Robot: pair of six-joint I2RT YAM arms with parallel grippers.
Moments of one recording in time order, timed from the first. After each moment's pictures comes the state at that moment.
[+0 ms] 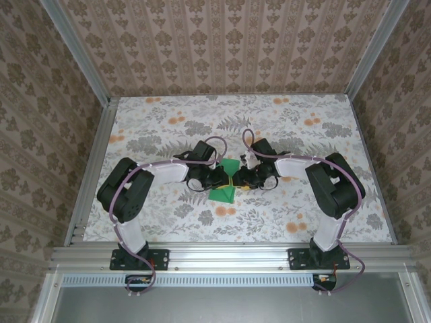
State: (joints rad) left arm -0.70 1.80 0.98 -0.22 0.55 -0.80; right arm 0.45 1.81 0.95 -0.28 -0.63 0.51
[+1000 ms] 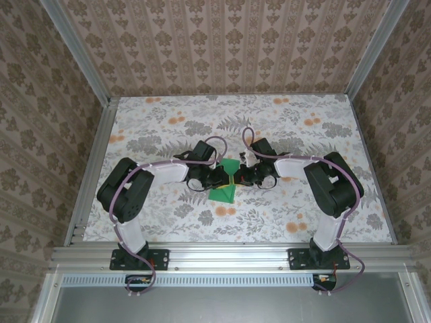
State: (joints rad) left arm -0.70 1.80 0.98 -0.21 0.55 -0.80; right arm 0.45 1.83 0.94 -0.20 -0.62 0.54
